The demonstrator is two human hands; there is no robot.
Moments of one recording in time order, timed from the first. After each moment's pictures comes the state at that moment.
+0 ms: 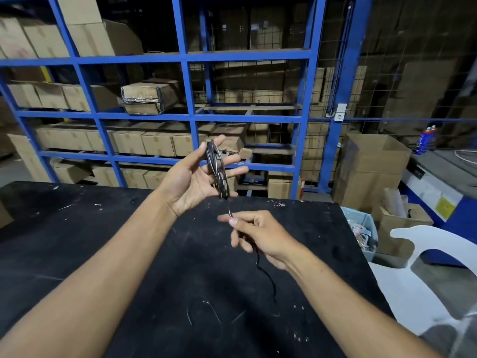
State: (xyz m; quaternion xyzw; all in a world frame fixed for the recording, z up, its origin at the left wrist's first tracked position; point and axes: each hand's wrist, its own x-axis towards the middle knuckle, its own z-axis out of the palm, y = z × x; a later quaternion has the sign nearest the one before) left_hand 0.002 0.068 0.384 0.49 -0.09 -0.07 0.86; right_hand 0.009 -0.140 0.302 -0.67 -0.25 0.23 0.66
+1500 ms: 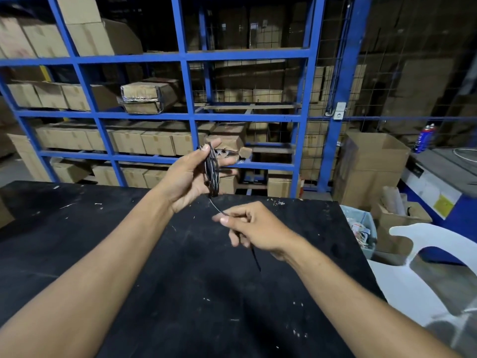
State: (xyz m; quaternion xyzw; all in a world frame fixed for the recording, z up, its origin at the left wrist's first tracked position) left_hand 0.001 0.069 0.383 0.57 -0.06 0.02 0.82; right_hand 0.000 -0.136 0.322 -0.74 -0.30 0.20 0.57
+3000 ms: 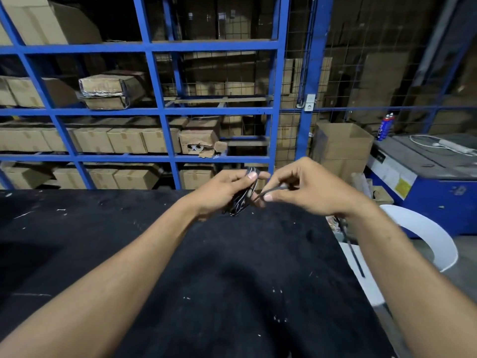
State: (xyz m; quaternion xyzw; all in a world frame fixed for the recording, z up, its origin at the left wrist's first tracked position) left_hand 0.019 -0.034 0.360 0.76 -0.18 -0.09 0.61; right_hand 0.015 -0.261 0.403 -0.85 -0.37 0.01 0.38
